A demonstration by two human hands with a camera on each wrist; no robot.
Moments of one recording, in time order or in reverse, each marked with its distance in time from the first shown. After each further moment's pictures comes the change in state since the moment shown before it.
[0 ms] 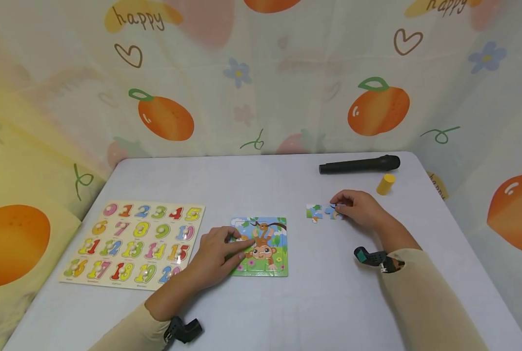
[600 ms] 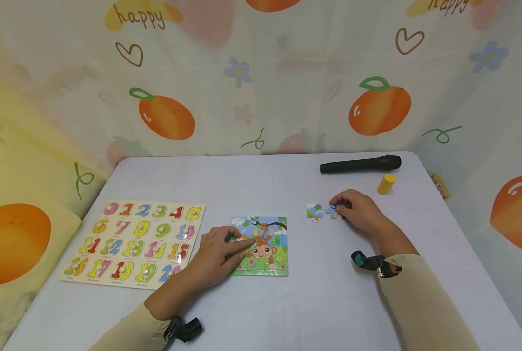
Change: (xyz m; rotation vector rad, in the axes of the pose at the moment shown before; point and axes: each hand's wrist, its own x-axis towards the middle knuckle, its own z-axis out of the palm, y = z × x) left_hand -0.001 0.000 0.000 0.004 0.001 -0.004; right_hand -0.004 0.000 0.012 -0.075 0.089 -0.058
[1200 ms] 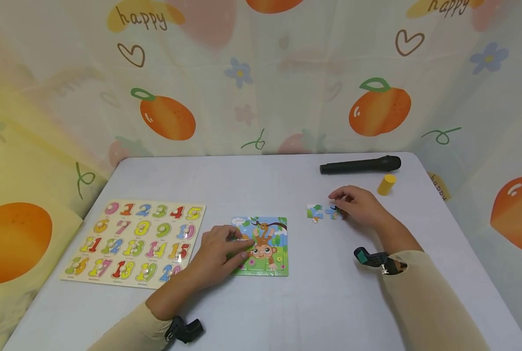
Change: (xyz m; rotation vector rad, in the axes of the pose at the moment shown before) left_hand 0.002 0.012 -0.007 -0.024 0.019 0.006; right_hand 0.000 -0.016 -0.016 0.197 -0.065 0.098
